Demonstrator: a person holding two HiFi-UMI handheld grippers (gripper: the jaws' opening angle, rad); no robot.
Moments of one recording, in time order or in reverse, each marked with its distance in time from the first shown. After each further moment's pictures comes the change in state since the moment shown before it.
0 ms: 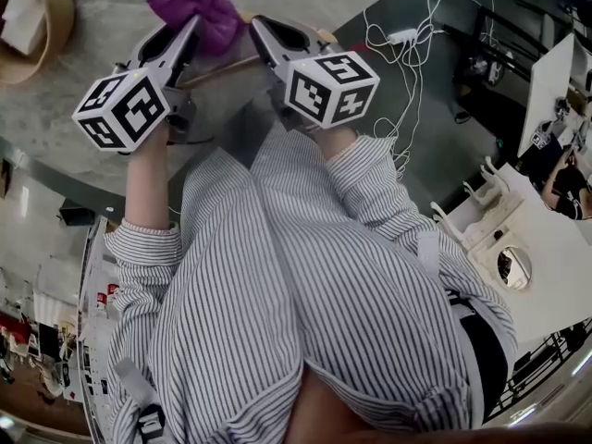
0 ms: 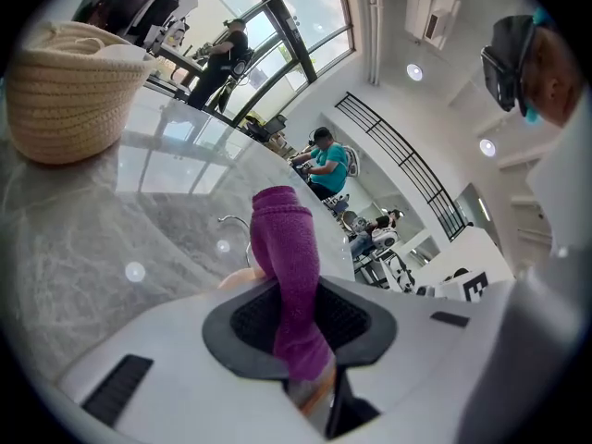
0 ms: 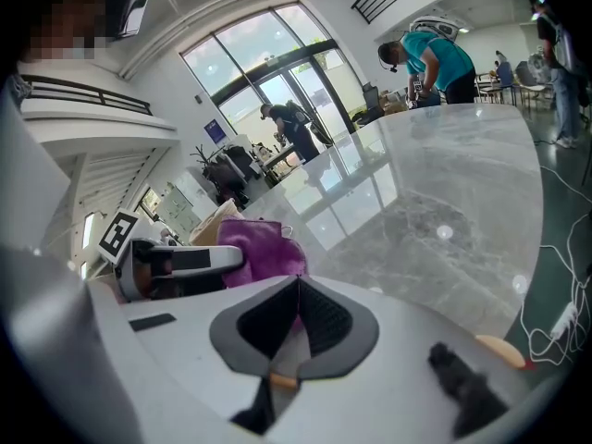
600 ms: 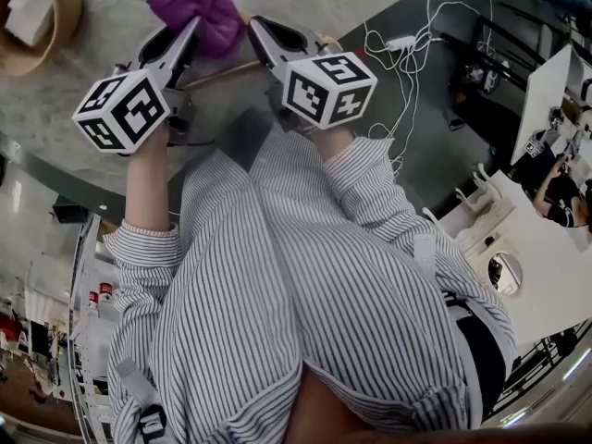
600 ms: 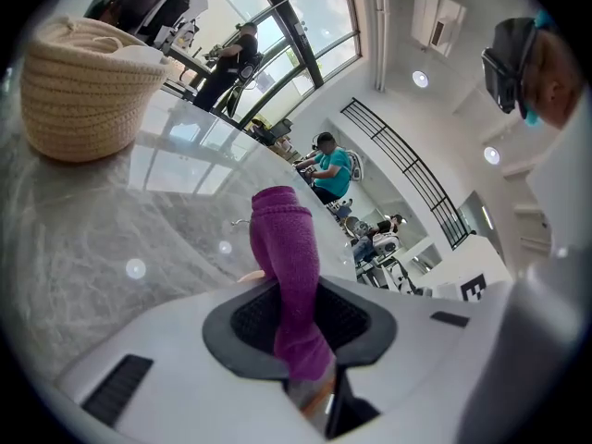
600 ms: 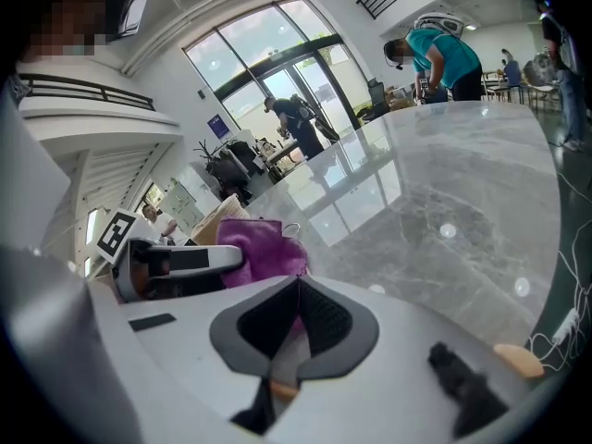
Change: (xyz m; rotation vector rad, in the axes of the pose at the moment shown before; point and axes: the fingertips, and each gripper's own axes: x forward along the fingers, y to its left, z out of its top) left arm 0.002 0.004 0.006 -0.033 -0.025 0.013; right arm 0.010 0.000 0.006 -0.013 0.026 0.018
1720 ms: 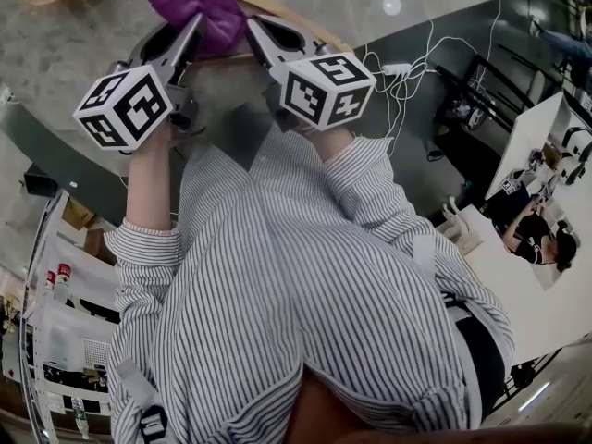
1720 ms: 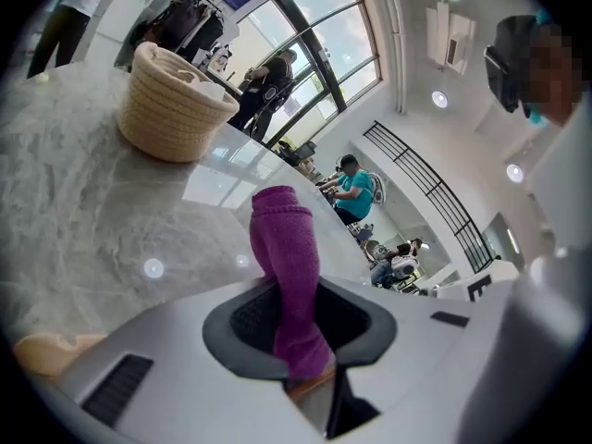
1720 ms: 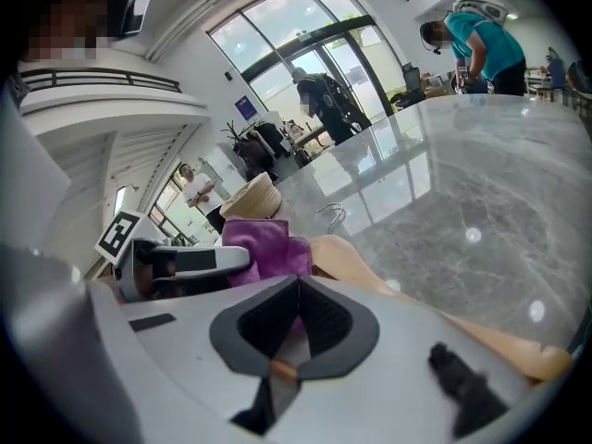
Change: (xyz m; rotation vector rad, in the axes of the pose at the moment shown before) left arm -0.056 0.018 -0.020 -0.096 -0.149 0.122; right arm 0.011 0.051 -0.024 -0.123 0.099 0.137
